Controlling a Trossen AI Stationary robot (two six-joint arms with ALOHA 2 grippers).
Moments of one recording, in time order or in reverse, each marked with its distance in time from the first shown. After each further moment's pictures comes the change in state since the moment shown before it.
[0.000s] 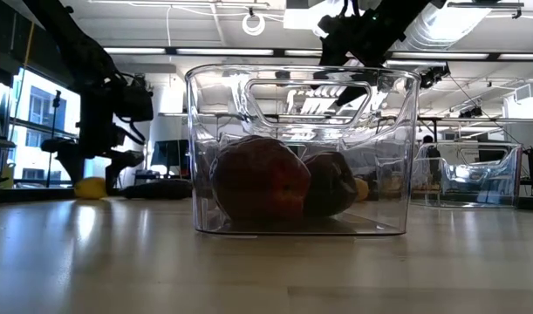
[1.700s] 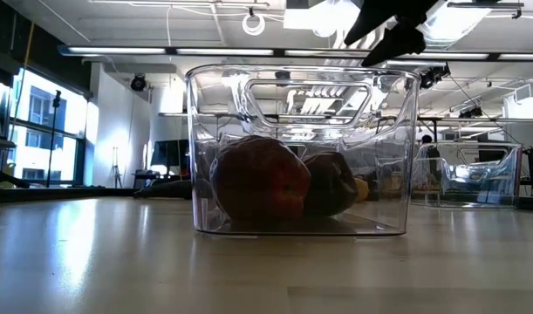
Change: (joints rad) left arm -1.730 -0.146 0.578 -0.385 -0.025 -0.892; right arm 0.156 -0.227 -0.001 -0.162 0.055 -0.084
